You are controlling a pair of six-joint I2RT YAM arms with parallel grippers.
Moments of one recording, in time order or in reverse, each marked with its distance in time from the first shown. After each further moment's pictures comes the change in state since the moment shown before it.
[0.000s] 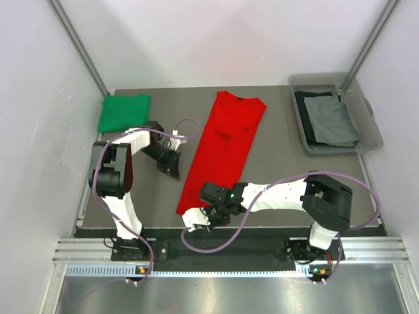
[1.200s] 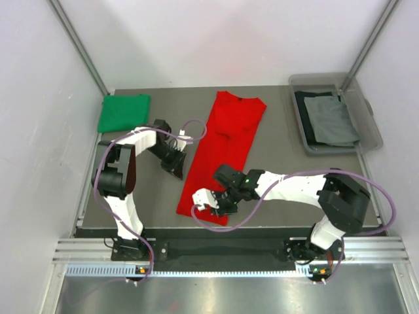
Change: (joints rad) left arm -0.073 0.000 0.027 -0.003 -0.052 -0.004; right arm -0.177 -0.127 -0.061 0.005 -0.170 0.021
